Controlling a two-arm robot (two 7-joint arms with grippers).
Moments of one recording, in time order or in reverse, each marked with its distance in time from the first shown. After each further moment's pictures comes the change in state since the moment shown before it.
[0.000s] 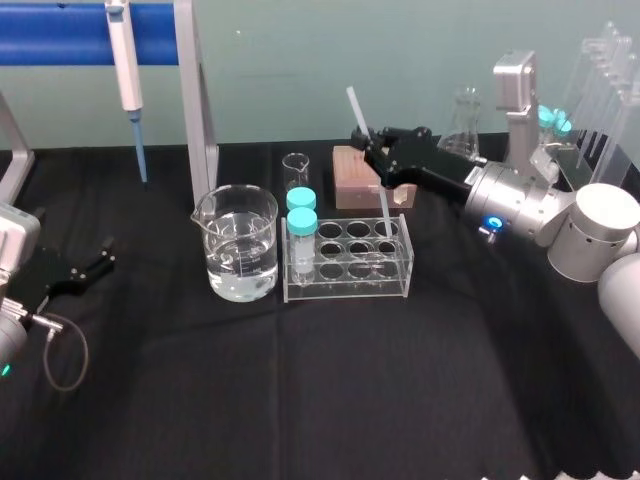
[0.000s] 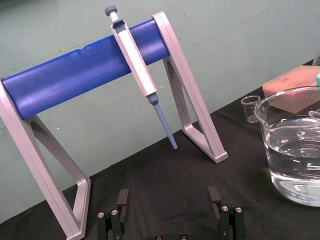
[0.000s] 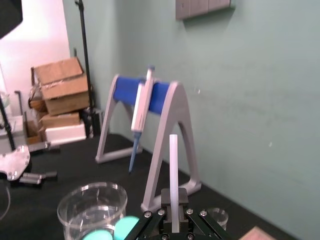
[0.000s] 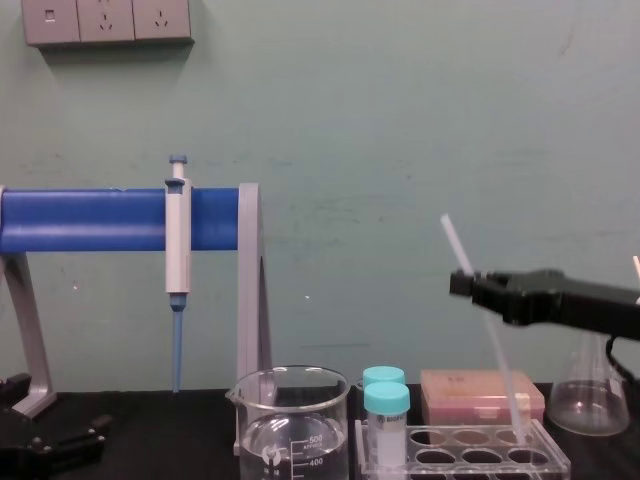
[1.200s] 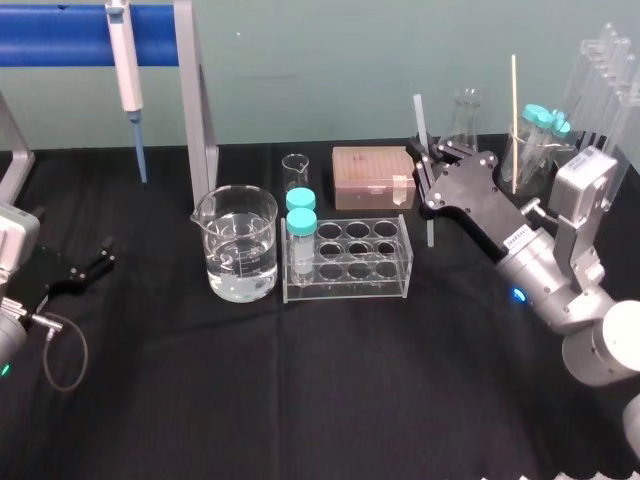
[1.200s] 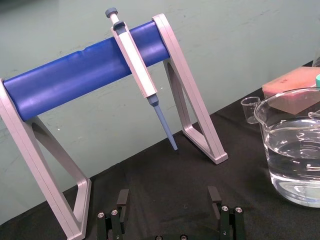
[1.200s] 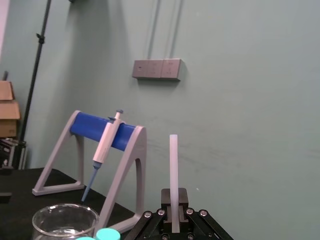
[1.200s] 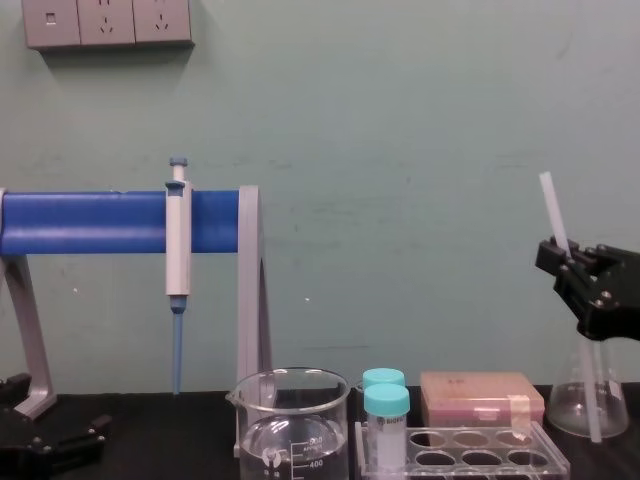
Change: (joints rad) left arm 0.000 0.000 0.000 0.000 0.000 0.000 0.000; right arm -0.432 0.036 0.154 -0.469 -0.204 -0.309 -0.413
